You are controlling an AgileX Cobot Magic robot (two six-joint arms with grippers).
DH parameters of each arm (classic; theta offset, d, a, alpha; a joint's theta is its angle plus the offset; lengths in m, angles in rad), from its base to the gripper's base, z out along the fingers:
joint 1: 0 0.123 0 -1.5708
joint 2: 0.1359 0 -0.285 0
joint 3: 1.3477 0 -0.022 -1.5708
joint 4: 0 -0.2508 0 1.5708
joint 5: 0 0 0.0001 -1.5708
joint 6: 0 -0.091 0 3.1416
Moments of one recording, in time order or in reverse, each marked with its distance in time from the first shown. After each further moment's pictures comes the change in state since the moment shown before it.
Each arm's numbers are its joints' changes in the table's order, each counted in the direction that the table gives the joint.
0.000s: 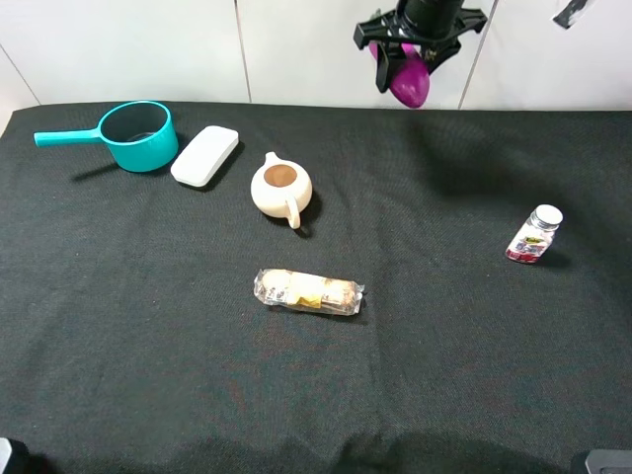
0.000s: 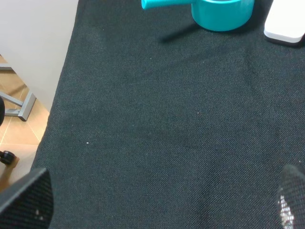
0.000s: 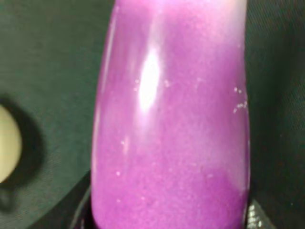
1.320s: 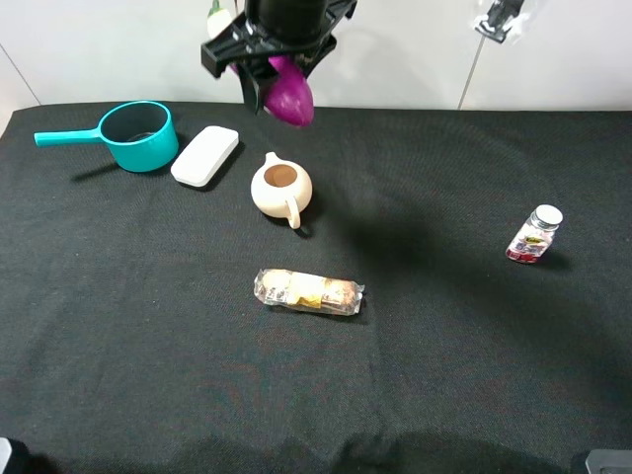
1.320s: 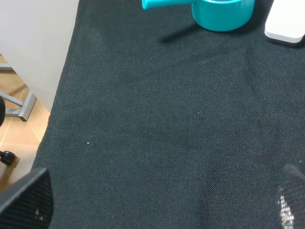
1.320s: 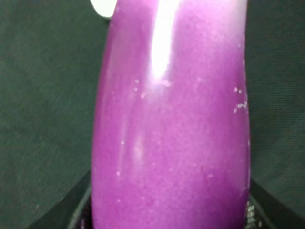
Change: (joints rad) left arm 0.000 0.000 0.000 -0.001 0.000 0.000; right arm 0.394 -0.098 0.031 0.036 0.002 0.005
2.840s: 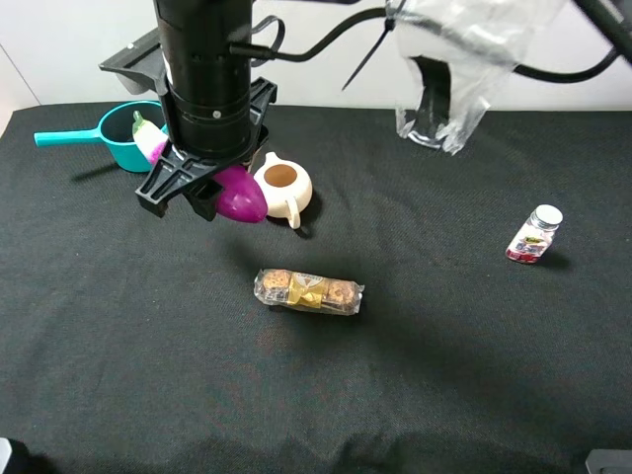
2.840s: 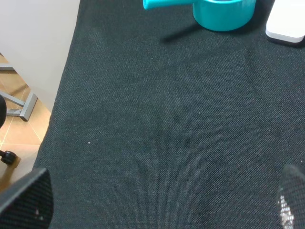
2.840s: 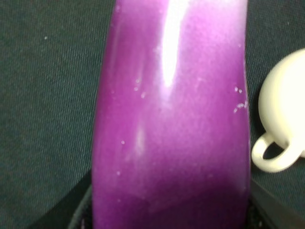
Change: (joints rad) left arm 0.000 0.000 0.000 -0.003 0.000 0.000; right arm 0.236 0.040 0.133 0.059 -0.042 0.025
